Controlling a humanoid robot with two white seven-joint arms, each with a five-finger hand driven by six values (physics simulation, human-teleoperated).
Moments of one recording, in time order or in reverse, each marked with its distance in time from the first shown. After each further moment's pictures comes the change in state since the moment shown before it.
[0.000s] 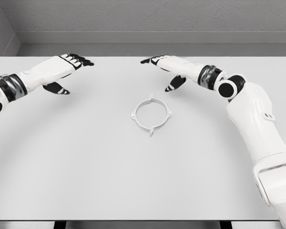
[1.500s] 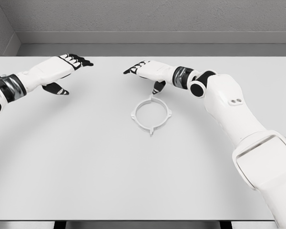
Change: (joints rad) left arm 0.005 0.004 -0.002 -0.007 0.008 0.000 0.000; right arm -0.163 0.109 0.298 0.275 0.182 0.001 -0.245
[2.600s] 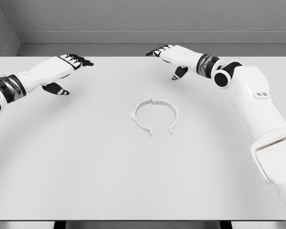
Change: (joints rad) left arm 0.006 0.002 -0.001 -0.006 0.020 0.000 0.000; right arm -0.011 -0.111 -0.099 -0.009 -0.007 0.000 -0.001
